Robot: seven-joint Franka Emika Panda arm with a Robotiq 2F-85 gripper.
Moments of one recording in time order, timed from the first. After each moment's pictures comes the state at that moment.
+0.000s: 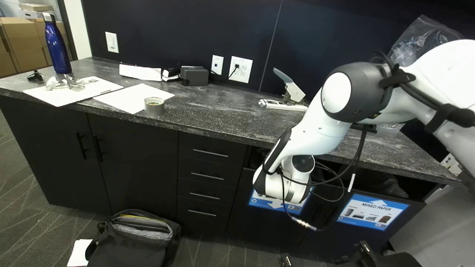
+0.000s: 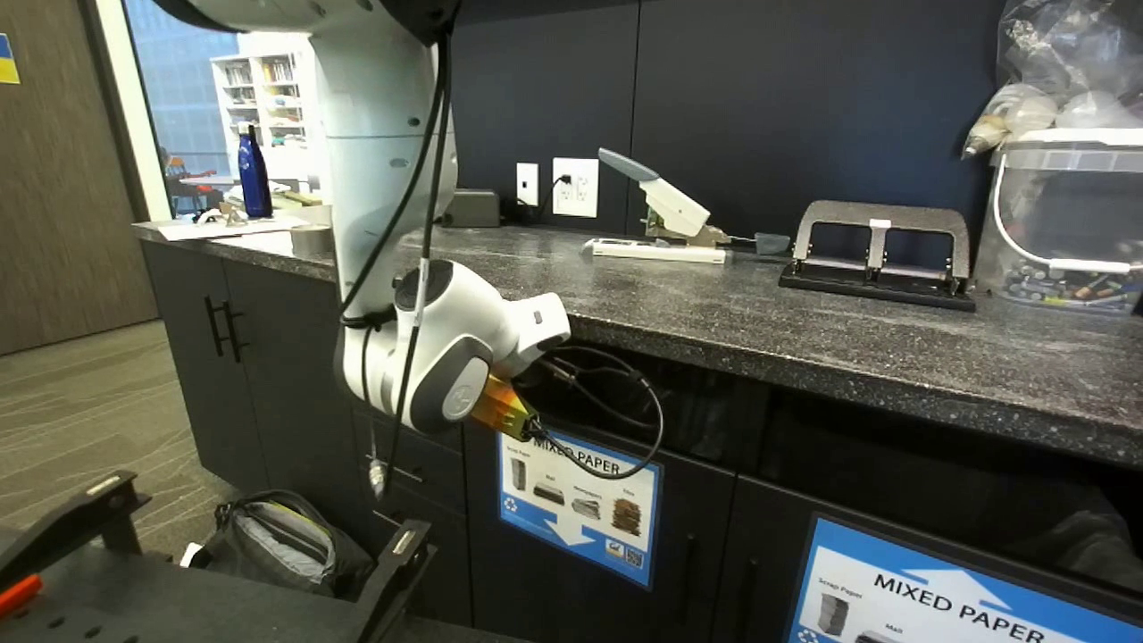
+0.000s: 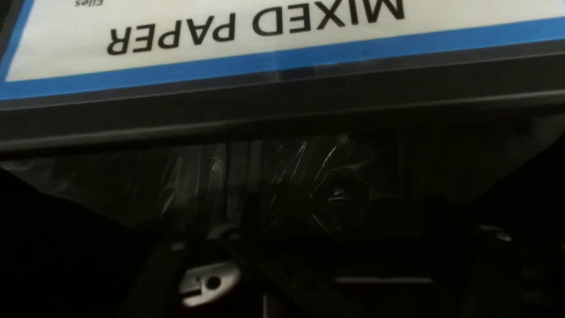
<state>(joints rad) 0.08 1.21 -0.04 -1.84 0.46 3.92 0.01</state>
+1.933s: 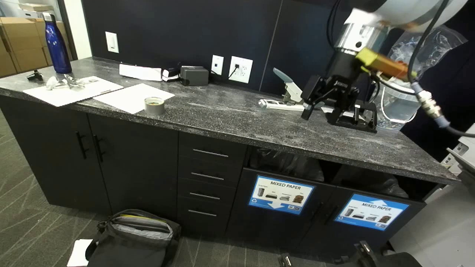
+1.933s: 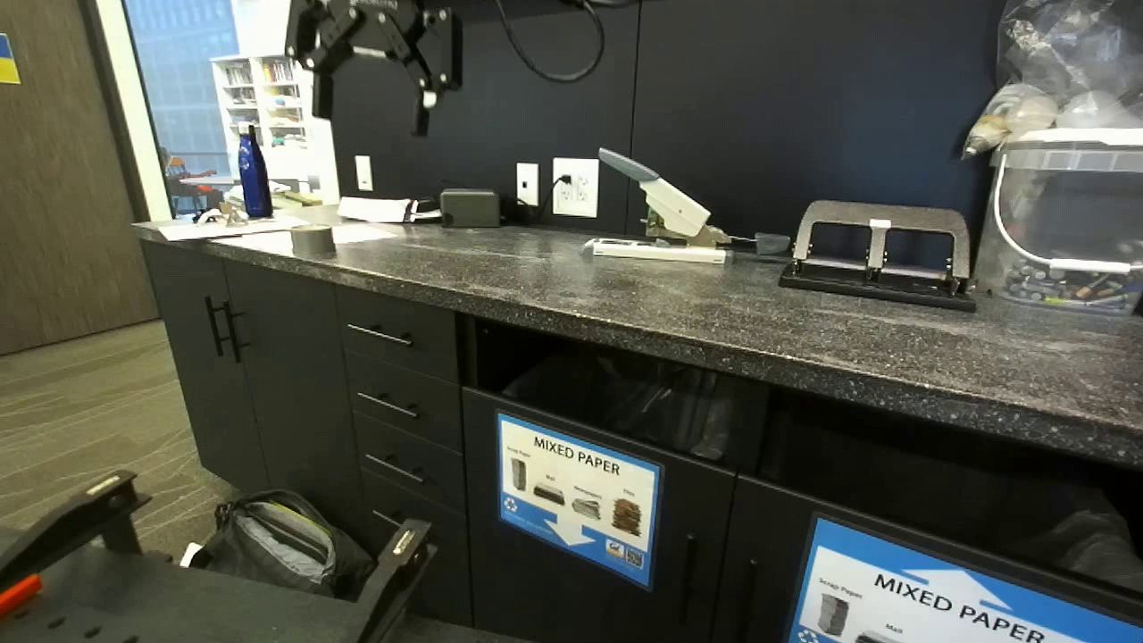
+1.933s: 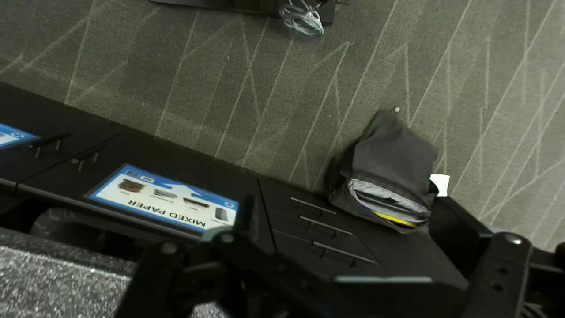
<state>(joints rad) 0.07 -0.31 -0.03 -2.42 0.12 2.04 -0.15</state>
